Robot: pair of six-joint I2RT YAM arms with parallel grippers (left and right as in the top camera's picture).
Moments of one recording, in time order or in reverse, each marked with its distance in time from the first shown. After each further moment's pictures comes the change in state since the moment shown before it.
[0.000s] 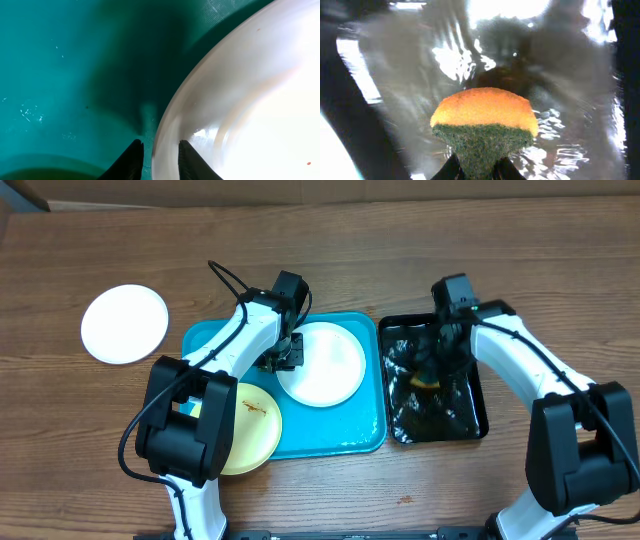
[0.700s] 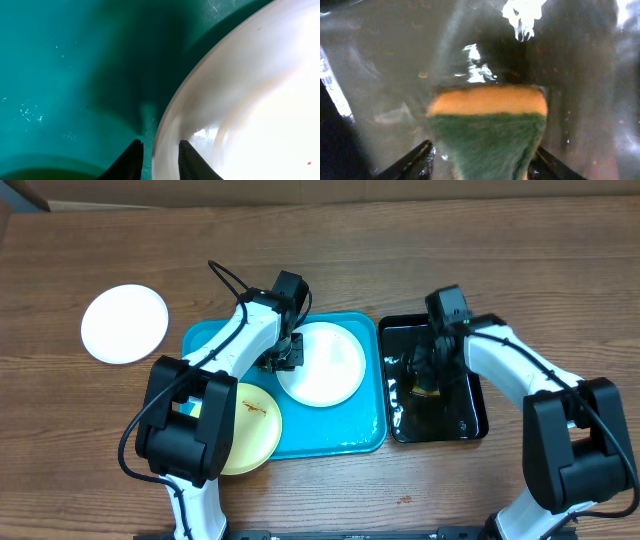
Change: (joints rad) left arm 0.000 0.000 0.000 0.000 0.000 0.000; right arm 0.020 0.019 -0.142 0.175 0.091 -0.011
